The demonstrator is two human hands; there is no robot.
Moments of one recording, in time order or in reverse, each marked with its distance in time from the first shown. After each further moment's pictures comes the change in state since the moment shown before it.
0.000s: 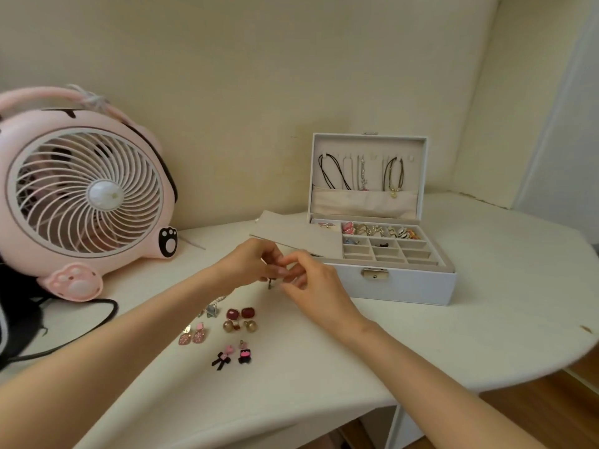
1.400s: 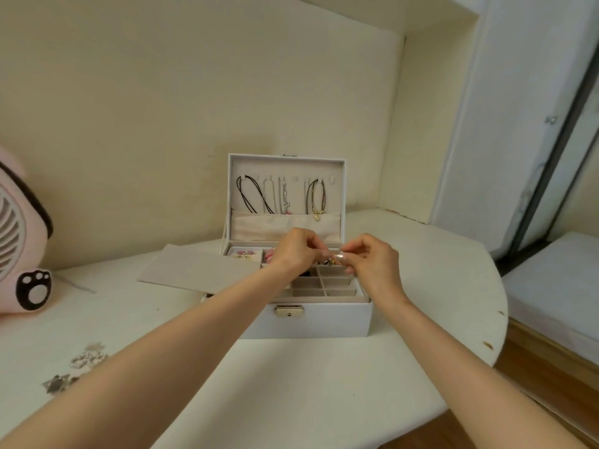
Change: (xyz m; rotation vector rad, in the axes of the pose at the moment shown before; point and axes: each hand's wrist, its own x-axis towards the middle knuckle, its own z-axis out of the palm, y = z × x) left_hand 0.122 0.121 0.126 -0.092 0.073 0.139; right_hand 0.020 0.090 -0.170 0.104 0.568 0.268
